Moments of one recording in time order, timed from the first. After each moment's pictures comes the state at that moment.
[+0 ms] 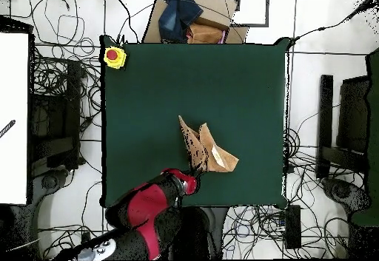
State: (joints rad) arm 0.66 -0.18 -0.79 1.98 0.34 -0.12 1.91
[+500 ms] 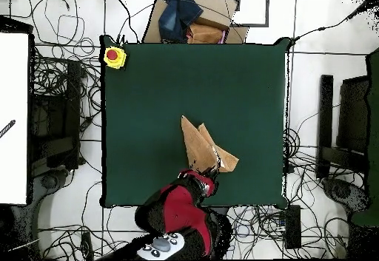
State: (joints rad) arm 0.32 -0.37 -0.60 2.09 0.19 -0.32 1.91
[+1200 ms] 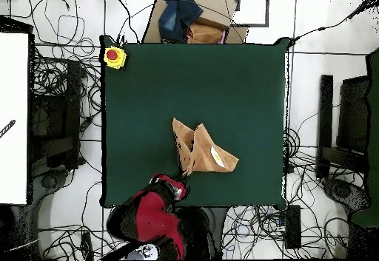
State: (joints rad) arm 0.45 -0.45 -0.49 2.17 0.33 -0.30 1.91
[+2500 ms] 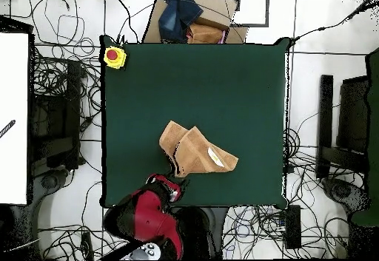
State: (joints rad) arm 0.39 -0.48 -0.39 2.22 0.42 -0.29 1.91
